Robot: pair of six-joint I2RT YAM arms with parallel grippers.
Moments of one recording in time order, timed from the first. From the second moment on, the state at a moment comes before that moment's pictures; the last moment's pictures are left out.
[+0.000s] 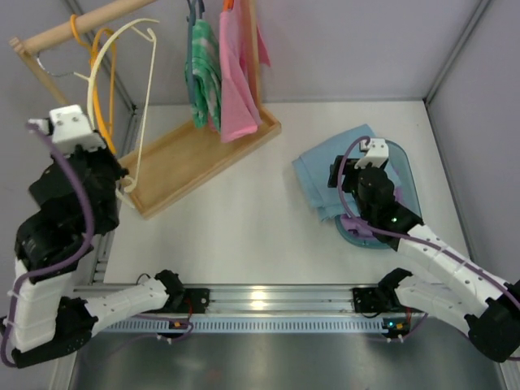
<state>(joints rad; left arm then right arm) -0.82 0.85 1.71 -0.86 -1.12 -0.01 0.60 0.91 0.66 -0.01 0.50 0.27</state>
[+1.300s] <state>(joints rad) -0.68 1.65 1.81 0.52 -1.50 1.42 0.60 0.91 0.58 0.08 0.44 0.26</state>
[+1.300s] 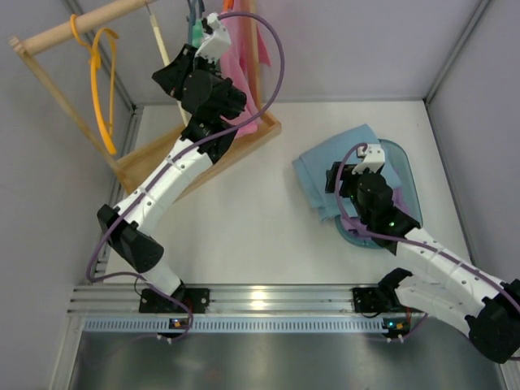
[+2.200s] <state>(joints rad) -0.48 1.60 1.75 0.00 -1.38 0.78 0.60 0.88 0.56 0.09 0.39 0.27</state>
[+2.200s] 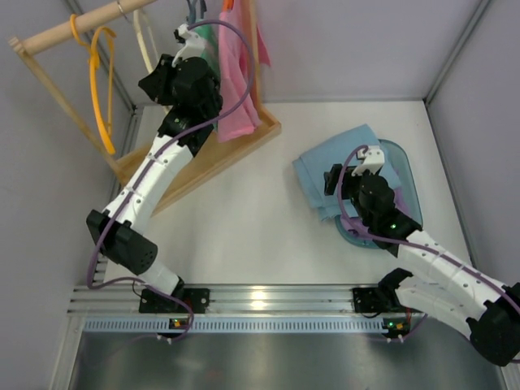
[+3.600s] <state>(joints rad) -1.72 1.02 1.09 0.76 -1.51 0.98 0.21 0.75 0.45 0.02 0.26 0.46</state>
